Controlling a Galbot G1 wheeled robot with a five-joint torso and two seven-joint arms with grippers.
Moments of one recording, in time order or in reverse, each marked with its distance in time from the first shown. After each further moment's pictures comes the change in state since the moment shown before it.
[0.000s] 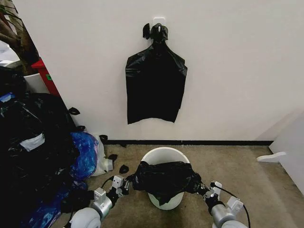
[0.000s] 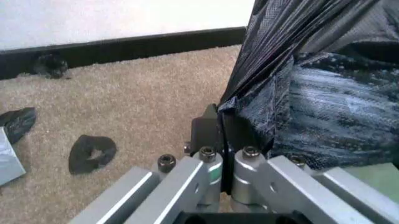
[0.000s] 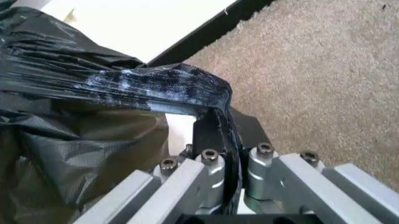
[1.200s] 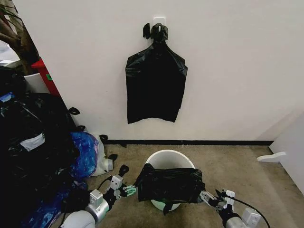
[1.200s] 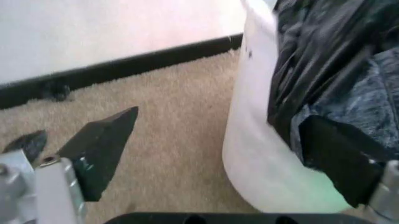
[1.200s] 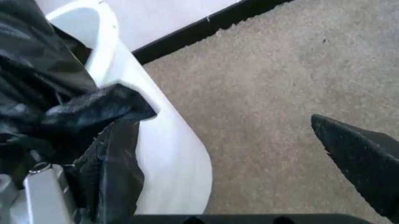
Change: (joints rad) left arm 0.113 0.074 -0.063 -0.197 0.053 0.000 -0.005; right arm -0.188 -0.087 0.054 0.156 -0.097 0.026 0.004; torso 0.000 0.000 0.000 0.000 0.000
